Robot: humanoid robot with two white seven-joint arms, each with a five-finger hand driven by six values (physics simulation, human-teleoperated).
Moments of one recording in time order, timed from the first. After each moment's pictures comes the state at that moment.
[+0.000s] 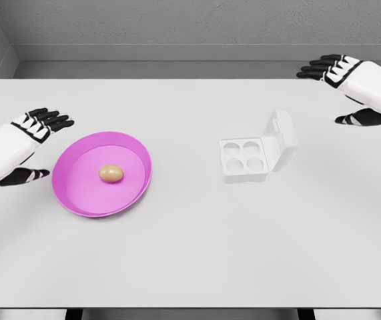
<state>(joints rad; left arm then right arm) 0.06 0.65 0.12 -1.74 -0.58 -0.61 -0.23 -0.46 -0.96 0.36 -1.56 0.29 -0.61 0.24</state>
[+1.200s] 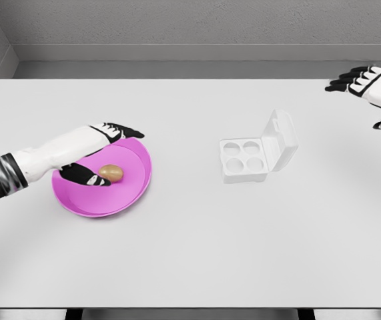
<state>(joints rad) -0.21 0.63 -0.22 -1.78 -0.23 -0.31 -0.61 -0.51 -1.04 0.39 -1.47 0.38 -0.61 0.37</state>
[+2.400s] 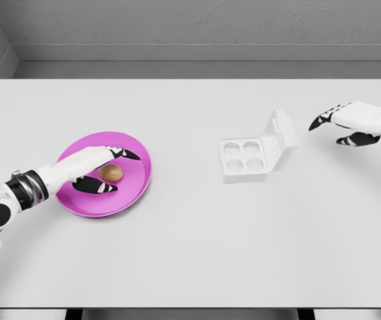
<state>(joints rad) -0.18 0.49 -0.21 -1.62 -0.40 -0.26 -0.61 -0.60 -0.78 0.44 -1.15 0.49 -0.61 0.53</state>
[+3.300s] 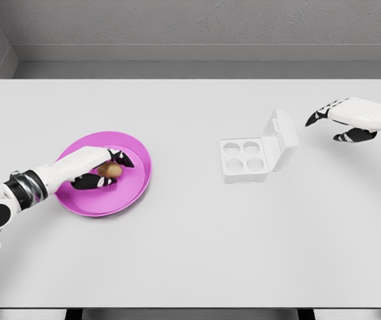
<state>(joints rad) -0.18 0.49 -0.19 -1.61 -0.44 -0.25 -0.61 -0.63 -0.77 0.45 -1.14 0.49 -0.61 0.53</state>
